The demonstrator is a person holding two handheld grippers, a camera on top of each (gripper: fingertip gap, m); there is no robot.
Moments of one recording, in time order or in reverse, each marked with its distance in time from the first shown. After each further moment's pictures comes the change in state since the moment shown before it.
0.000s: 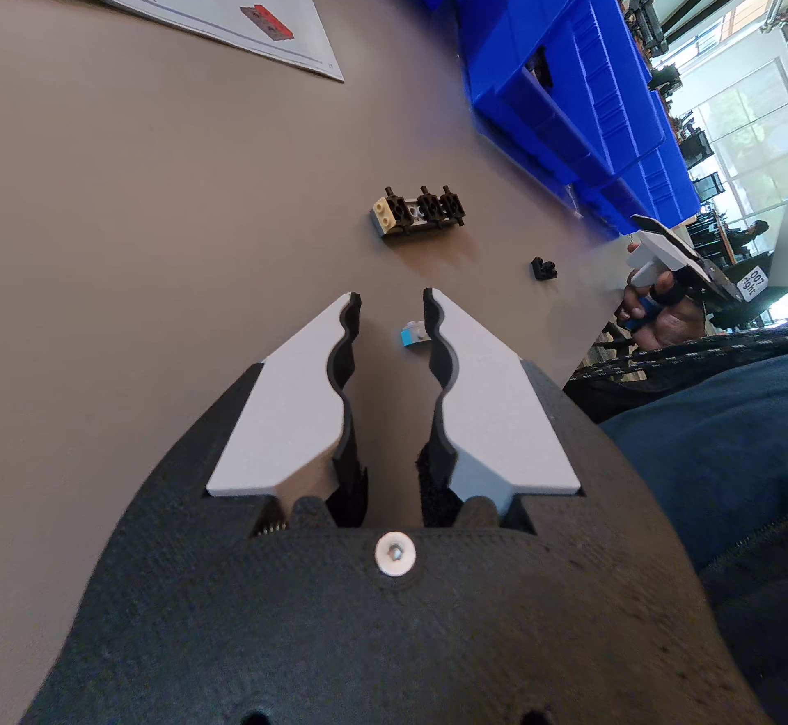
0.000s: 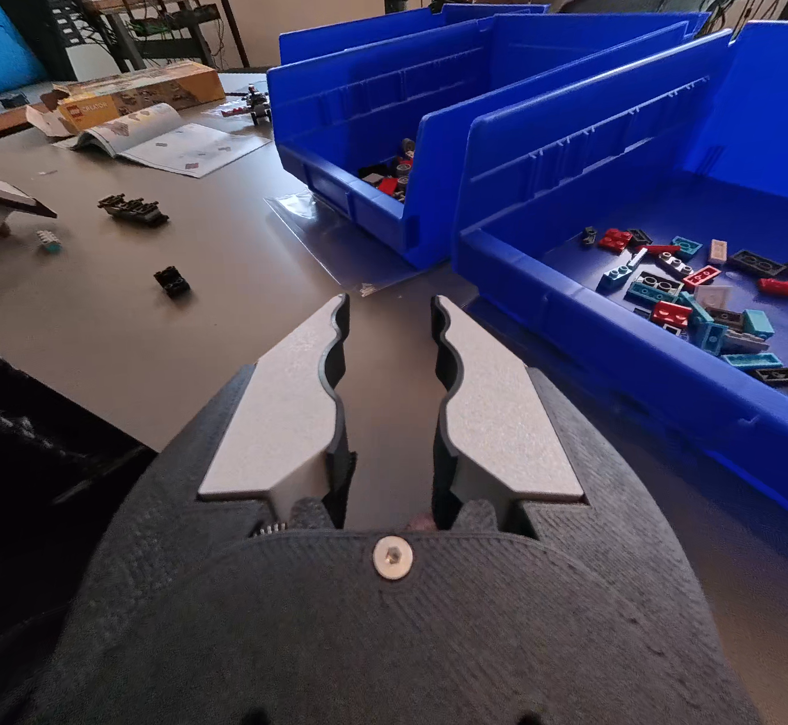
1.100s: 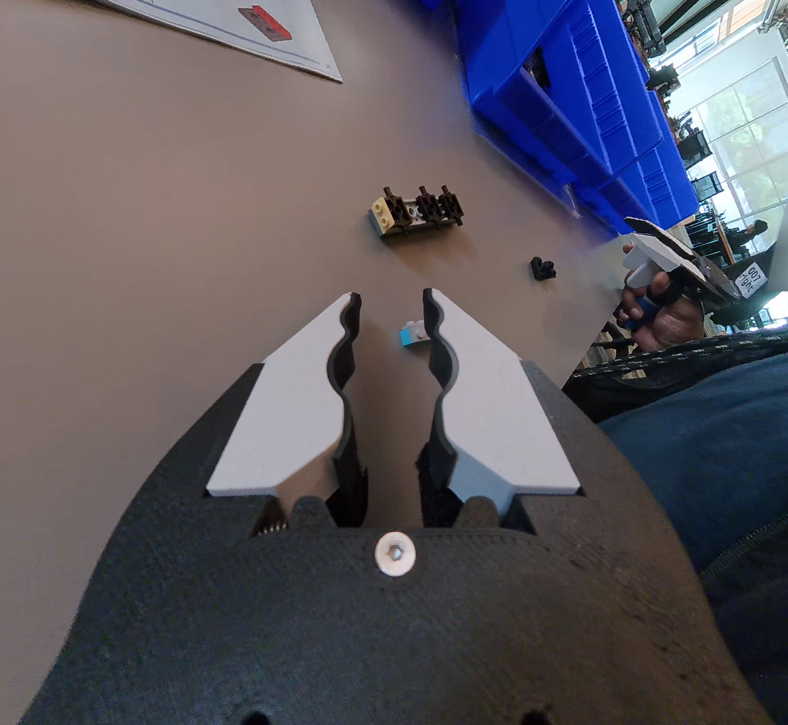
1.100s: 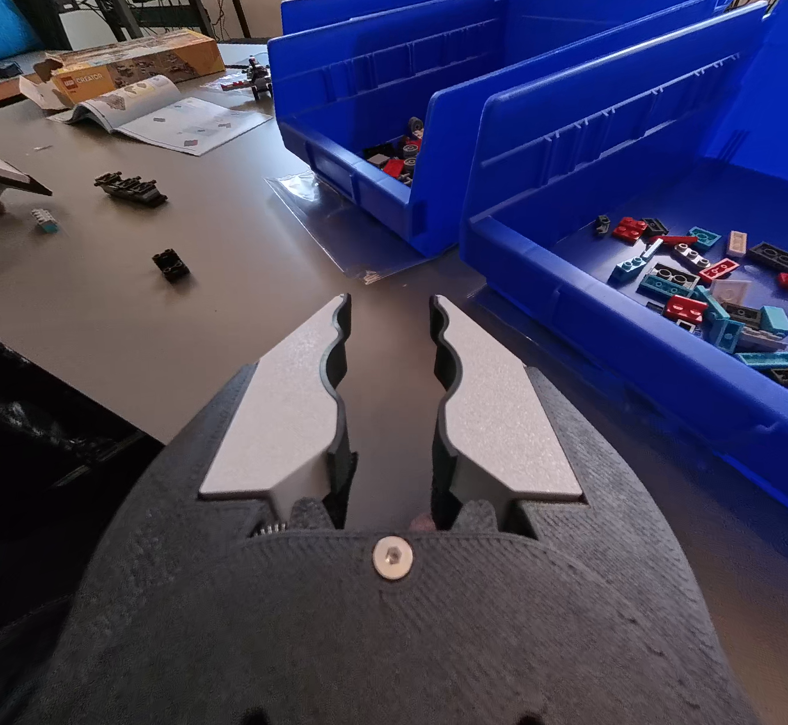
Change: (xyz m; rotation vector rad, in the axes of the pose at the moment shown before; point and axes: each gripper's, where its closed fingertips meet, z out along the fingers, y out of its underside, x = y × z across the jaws) left arm 0.001 0.000 0.000 0.002 0.003 0.003; right arm -0.001 0.006 0.003 -0.049 -0.014 -0.012
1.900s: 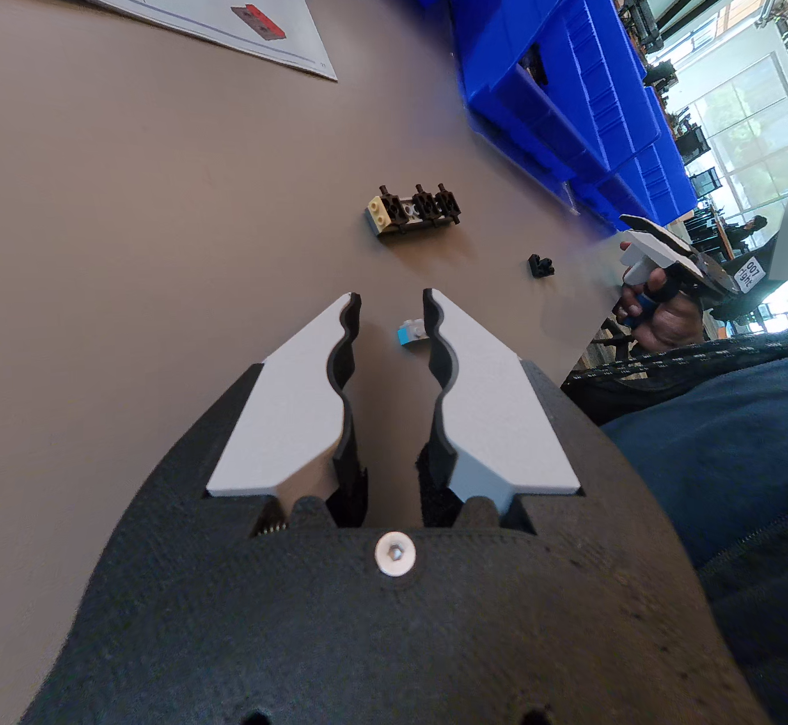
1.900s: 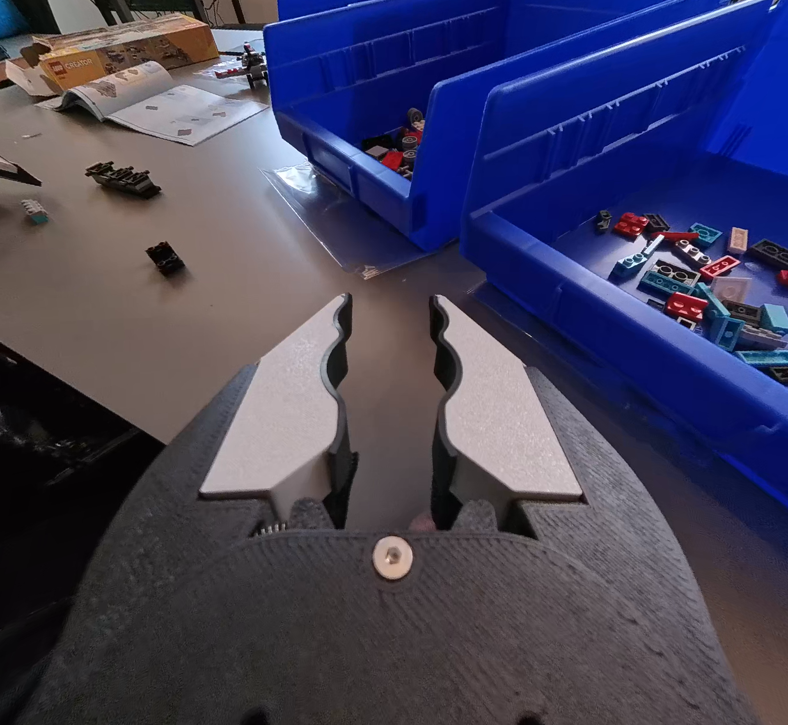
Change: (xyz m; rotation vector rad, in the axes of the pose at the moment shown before) left arm 0.001 0.001 0.000 -0.003 0.006 0.009; right arm 0.000 0.003 0.001 -0.020 0.006 -0.009
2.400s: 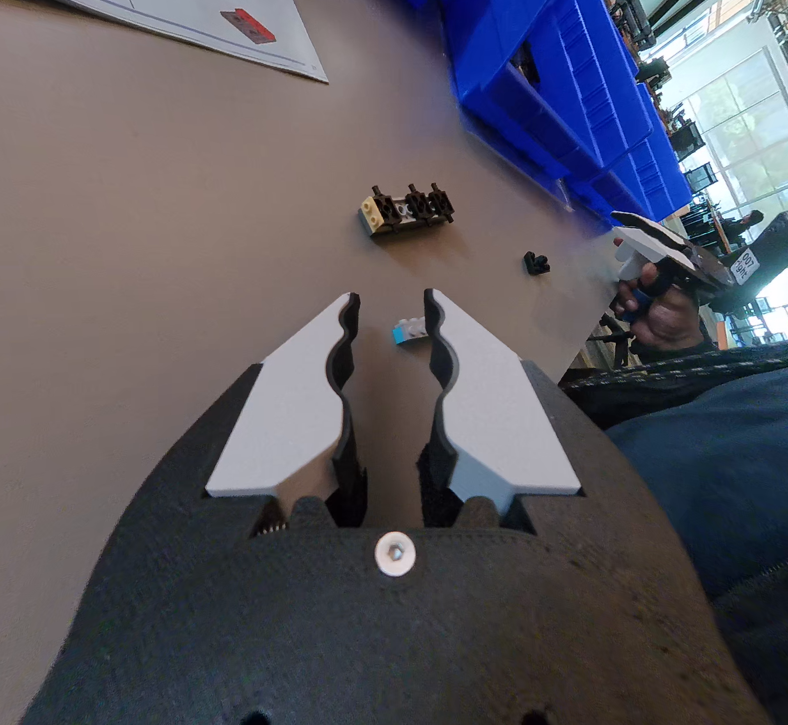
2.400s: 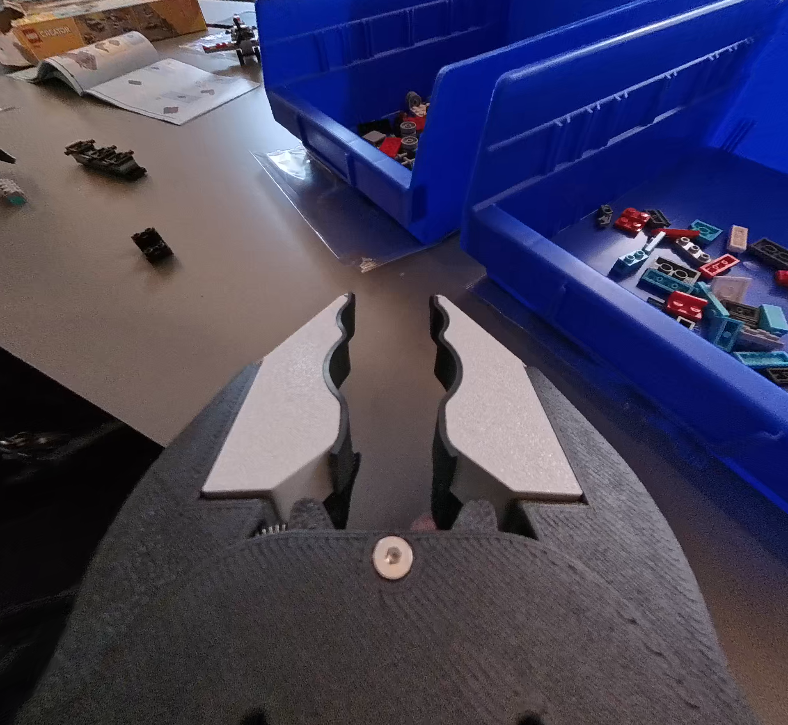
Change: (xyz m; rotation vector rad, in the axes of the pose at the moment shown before) left arm 0.003 0.000 -0.001 0.004 0.012 0.016; right arm 0.000 0.004 0.003 -0.038 0.014 -0.024
